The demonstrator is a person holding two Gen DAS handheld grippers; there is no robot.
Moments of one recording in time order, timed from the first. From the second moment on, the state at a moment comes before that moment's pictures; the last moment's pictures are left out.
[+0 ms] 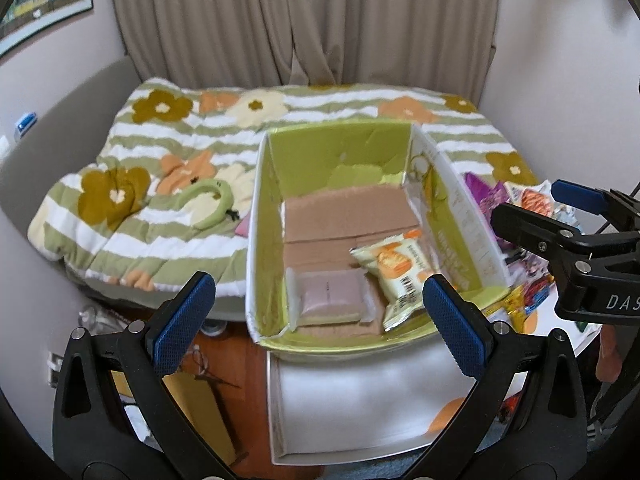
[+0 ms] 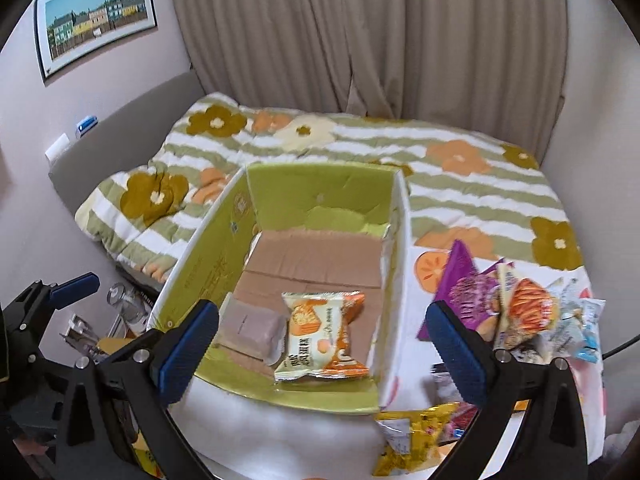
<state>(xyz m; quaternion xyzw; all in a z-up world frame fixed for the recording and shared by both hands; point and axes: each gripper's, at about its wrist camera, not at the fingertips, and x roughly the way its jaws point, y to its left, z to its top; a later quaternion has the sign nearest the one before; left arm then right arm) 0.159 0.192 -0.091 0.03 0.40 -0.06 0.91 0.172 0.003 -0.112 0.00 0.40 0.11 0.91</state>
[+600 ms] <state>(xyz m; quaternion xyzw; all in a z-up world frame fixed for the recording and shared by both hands) 0.092 0.039 -0.079 0.00 0.39 -0.08 0.92 0.090 -0.161 -0.090 0.02 0.36 0.07 0.93</state>
